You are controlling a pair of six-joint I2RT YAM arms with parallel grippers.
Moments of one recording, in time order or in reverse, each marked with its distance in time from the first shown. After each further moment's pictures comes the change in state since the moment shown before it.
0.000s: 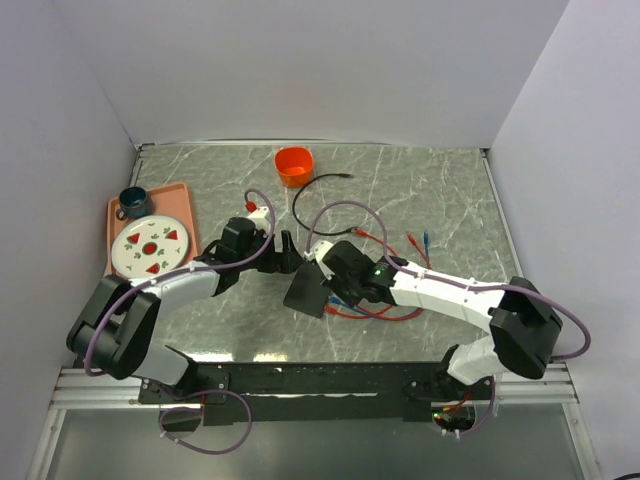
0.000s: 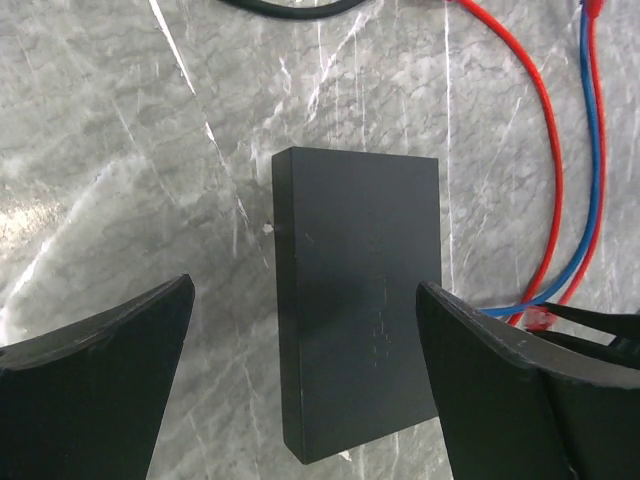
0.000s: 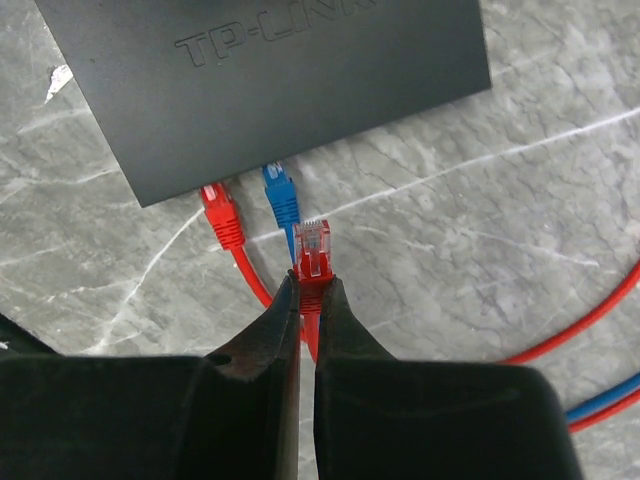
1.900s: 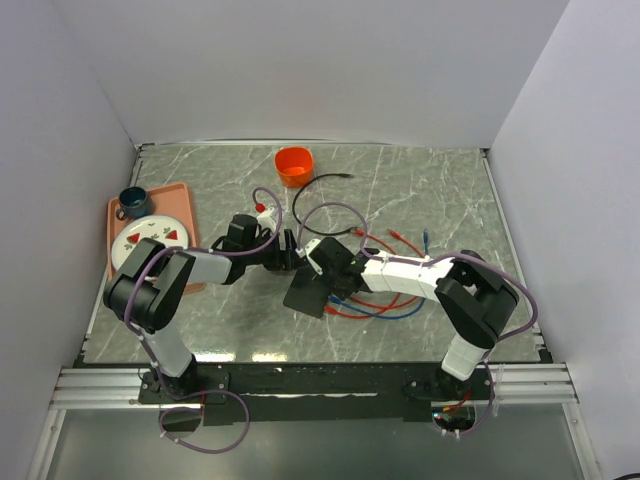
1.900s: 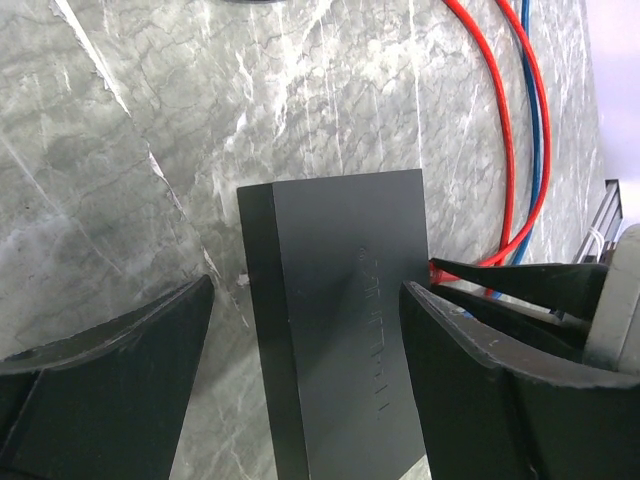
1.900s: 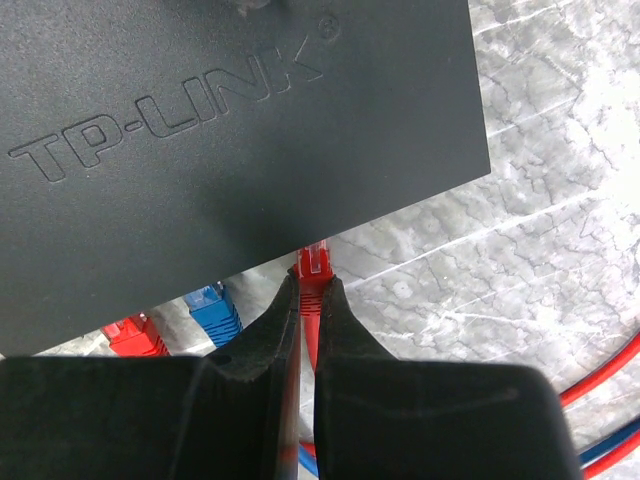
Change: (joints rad) left arm 0.073 0.305 0.042 0.261 0.296 -0.066; right arm -0.046 0.279 0.077 0.096 0.048 -0.040
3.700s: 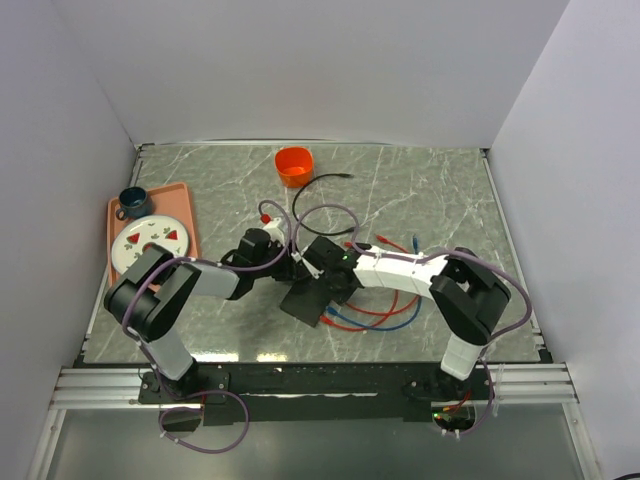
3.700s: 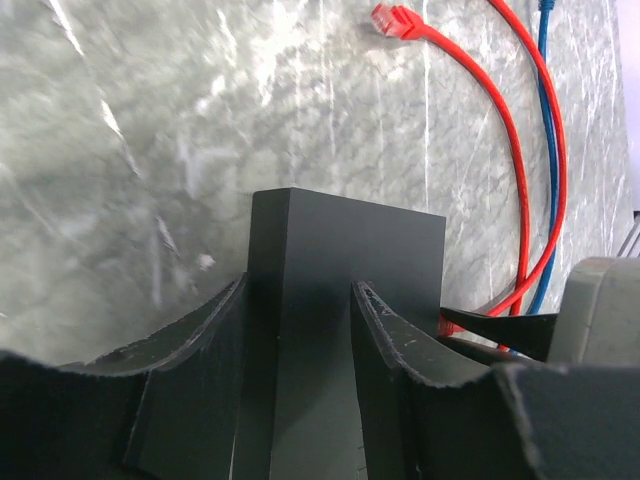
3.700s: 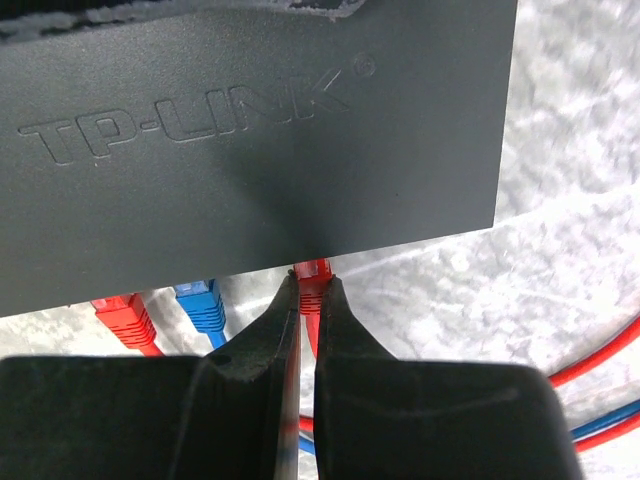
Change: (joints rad) left arm -0.129 -0.033 -0.082 0.092 -0.195 -0.107; right arm 0.016 0.052 0.108 -0.174 -0.076 0.045
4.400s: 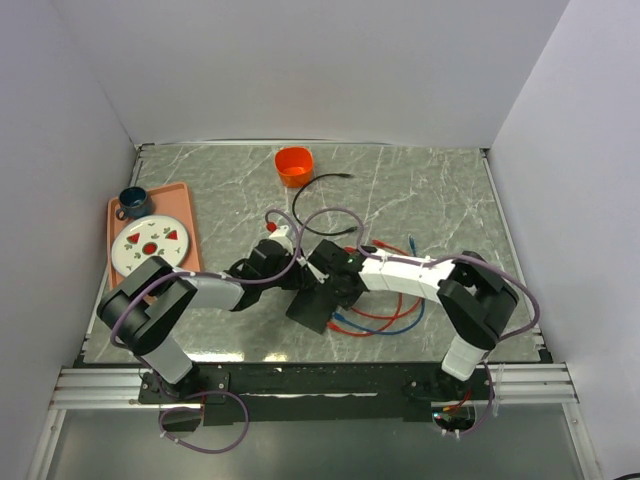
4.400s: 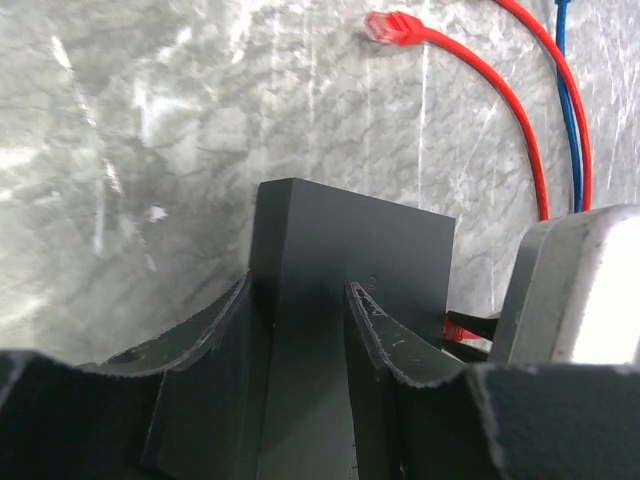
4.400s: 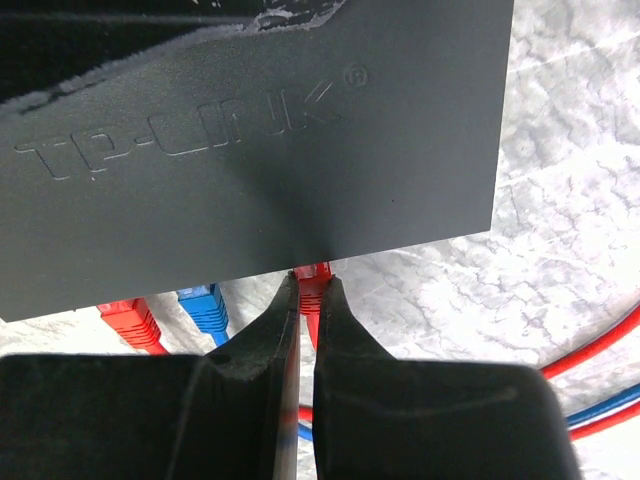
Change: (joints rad) left arm -0.154 -0.087 -0.033 -0.060 -0.224 -0.067; right arm 0.002 -0.048 -0.046 -0.032 -0.014 0.004
